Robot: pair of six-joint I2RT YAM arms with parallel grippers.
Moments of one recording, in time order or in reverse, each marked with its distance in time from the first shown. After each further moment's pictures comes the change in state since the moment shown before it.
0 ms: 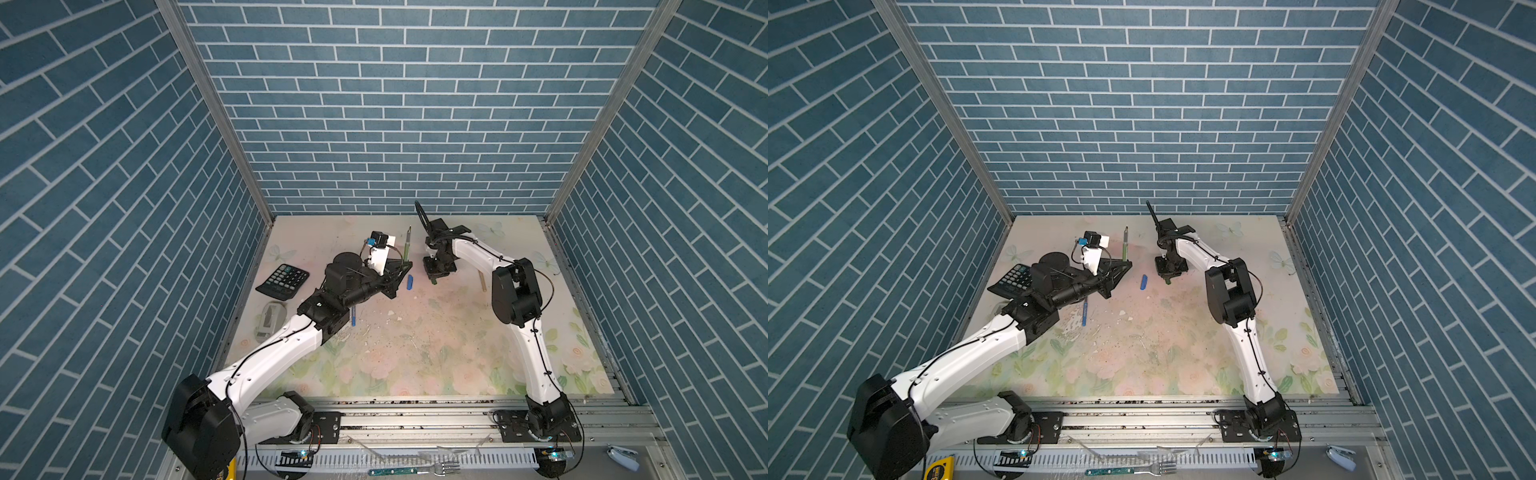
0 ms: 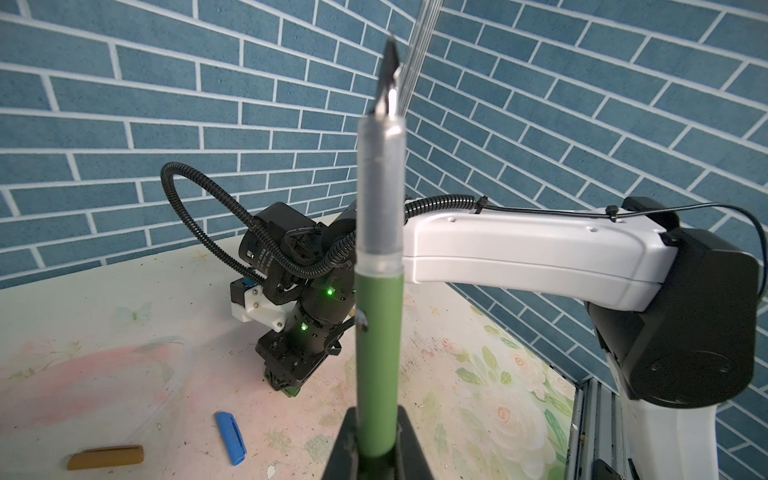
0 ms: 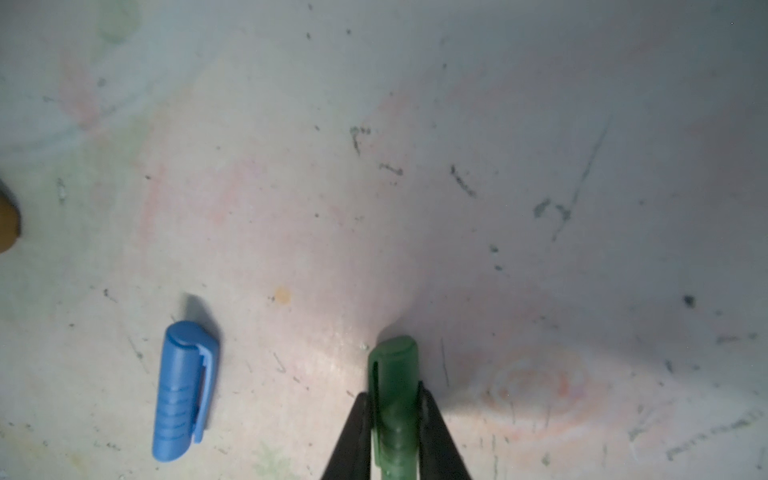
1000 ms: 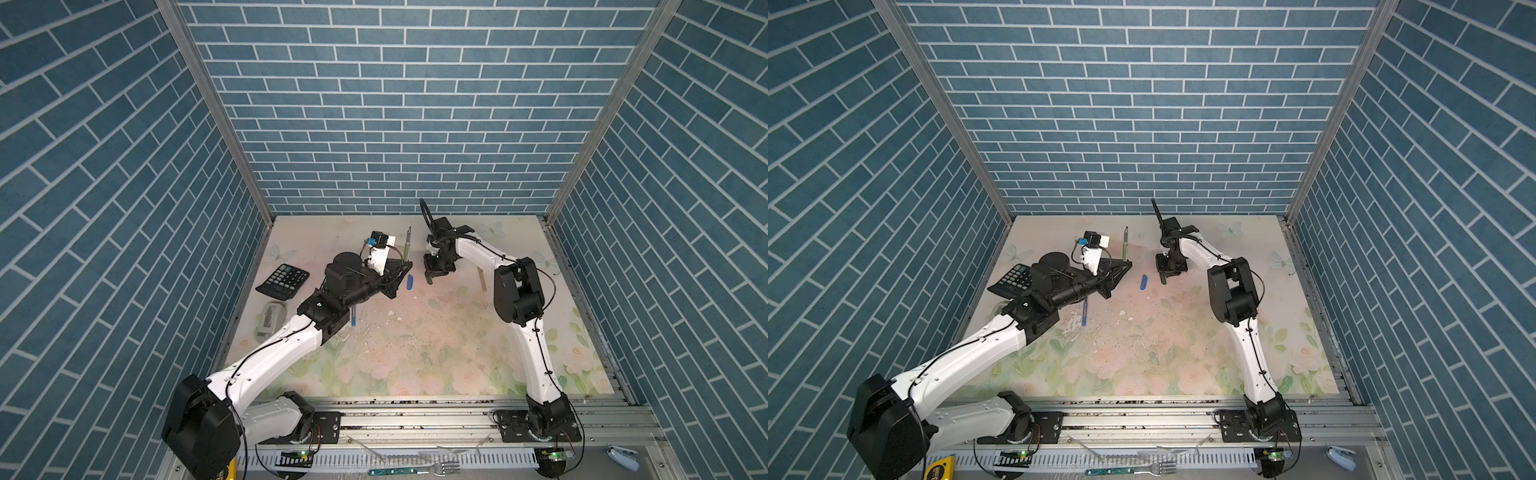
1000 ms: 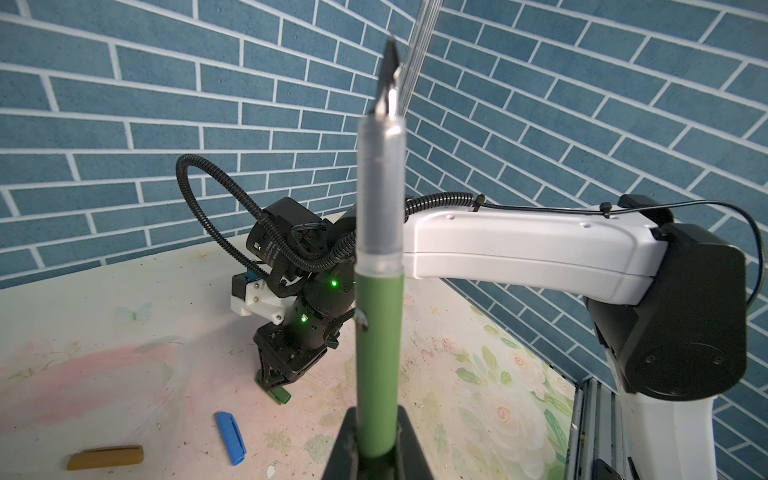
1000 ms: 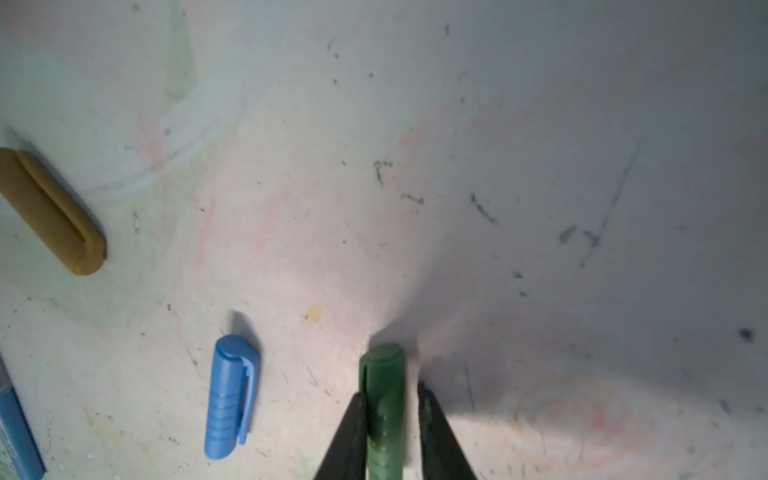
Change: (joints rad) left arm 0.000 0.000 0.000 0.000 0.001 0.000; right arm -0.029 -0.004 -0.019 0.056 -0.114 0.043
